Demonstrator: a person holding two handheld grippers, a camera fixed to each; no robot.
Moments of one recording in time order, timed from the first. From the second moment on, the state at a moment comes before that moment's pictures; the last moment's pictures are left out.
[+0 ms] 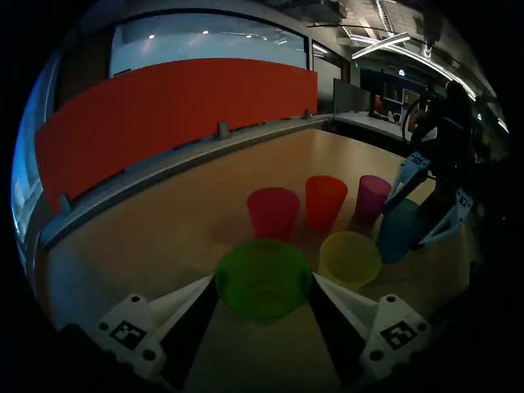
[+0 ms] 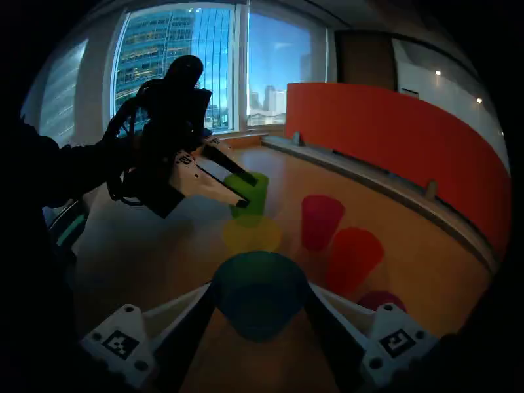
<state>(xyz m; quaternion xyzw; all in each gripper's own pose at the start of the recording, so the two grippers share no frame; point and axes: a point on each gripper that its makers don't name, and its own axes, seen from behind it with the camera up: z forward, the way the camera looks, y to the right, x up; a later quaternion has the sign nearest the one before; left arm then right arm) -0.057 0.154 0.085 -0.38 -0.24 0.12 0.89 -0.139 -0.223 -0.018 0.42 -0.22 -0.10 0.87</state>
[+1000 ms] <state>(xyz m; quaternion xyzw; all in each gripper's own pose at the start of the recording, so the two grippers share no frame) 0.048 0.152 0.019 -0.37 -0.13 0.07 0.92 -0.060 -0.212 -0.050 0.39 -0.14 -0.08 0.90</state>
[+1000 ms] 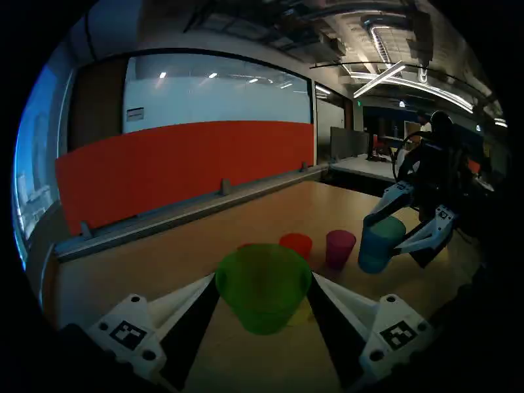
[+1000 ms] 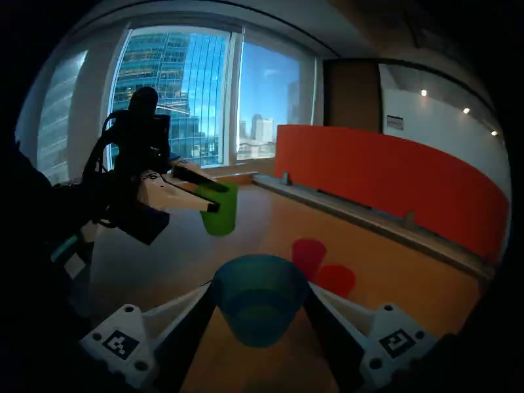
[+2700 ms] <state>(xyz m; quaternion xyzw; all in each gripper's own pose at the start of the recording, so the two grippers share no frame) 0.087 0.158 -0.021 -0.32 -0.04 0.03 0.95 -0.020 -0.198 -0.014 0.29 -0.05 -0.04 0.96</state>
